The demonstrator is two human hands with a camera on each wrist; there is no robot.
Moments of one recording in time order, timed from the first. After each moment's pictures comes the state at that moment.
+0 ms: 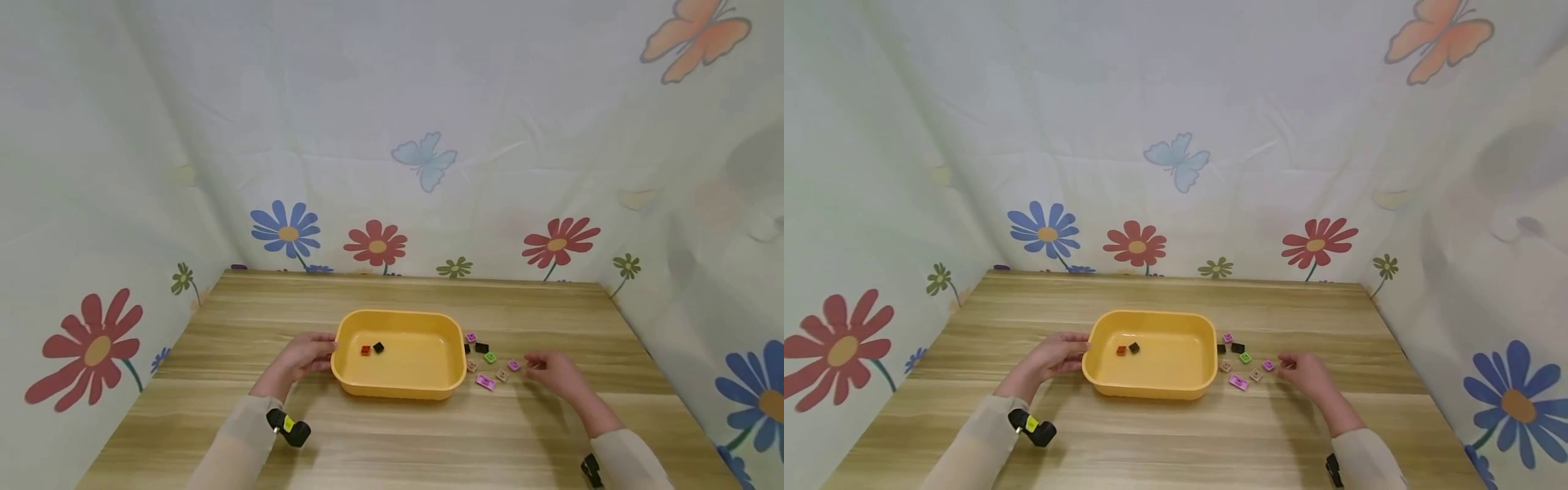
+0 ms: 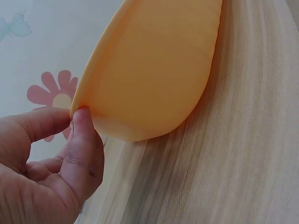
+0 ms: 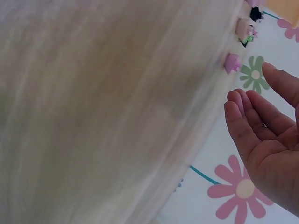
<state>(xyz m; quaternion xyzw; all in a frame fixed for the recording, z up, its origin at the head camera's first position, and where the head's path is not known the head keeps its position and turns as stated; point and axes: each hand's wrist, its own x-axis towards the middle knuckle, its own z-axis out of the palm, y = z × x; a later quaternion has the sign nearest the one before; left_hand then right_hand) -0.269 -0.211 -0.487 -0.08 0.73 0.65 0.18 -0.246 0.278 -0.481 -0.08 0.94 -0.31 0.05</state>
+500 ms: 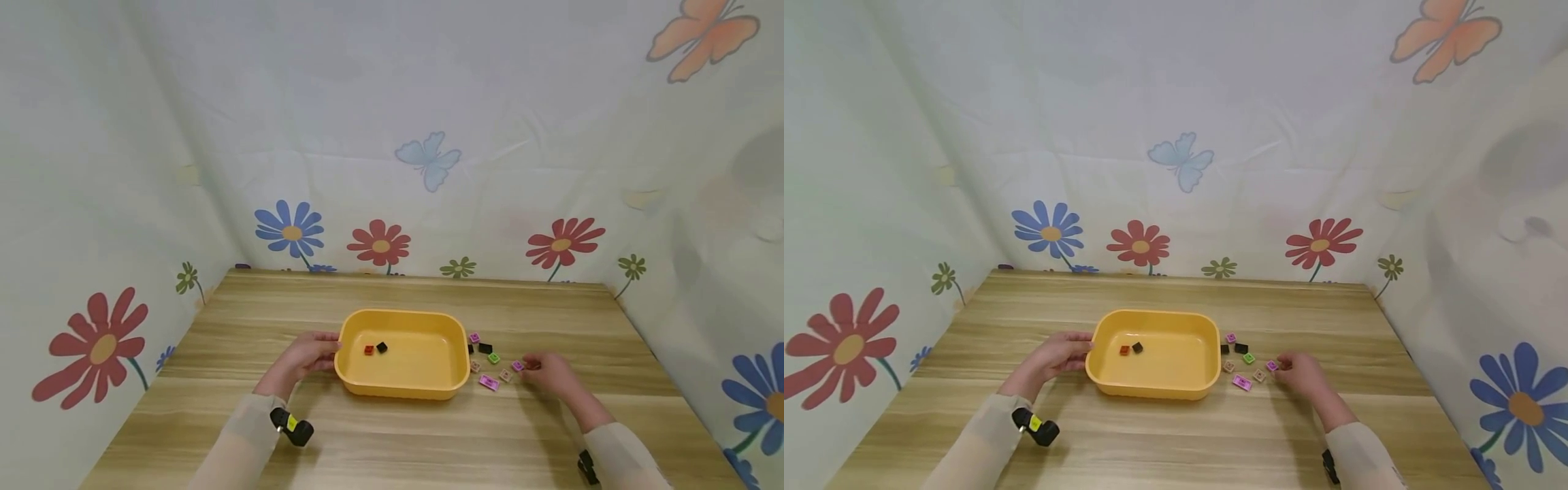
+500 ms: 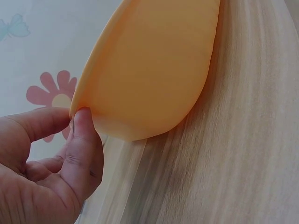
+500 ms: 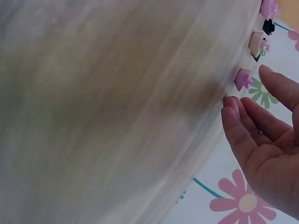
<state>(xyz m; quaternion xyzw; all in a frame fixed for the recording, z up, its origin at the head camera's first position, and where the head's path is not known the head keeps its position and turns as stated) -0.269 -0.212 -0.486 -0.08 0.73 0.65 0.18 -0.255 0.265 -0.488 -0.06 0.95 -0.29 0.08</state>
